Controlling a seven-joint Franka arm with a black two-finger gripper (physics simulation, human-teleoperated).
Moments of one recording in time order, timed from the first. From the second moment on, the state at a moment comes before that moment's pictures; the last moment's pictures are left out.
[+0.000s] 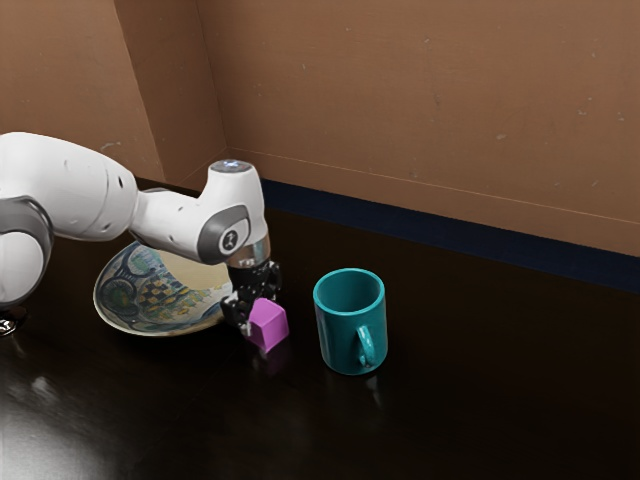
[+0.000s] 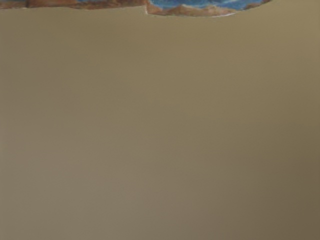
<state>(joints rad) -0.06 0.47 0.04 -1.88 -0.01 2.30 -1.50</state>
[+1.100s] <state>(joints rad) -0.13 0.36 0.04 -1.88 -0.01 2.27 -1.51</state>
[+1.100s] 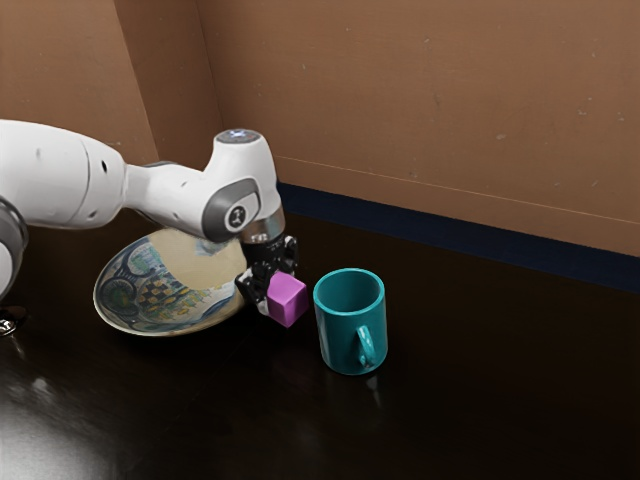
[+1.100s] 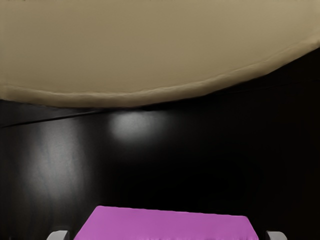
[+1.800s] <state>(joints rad) -0.12 0.18 0.15 -1.88 -0.01 2.17 -1.51</state>
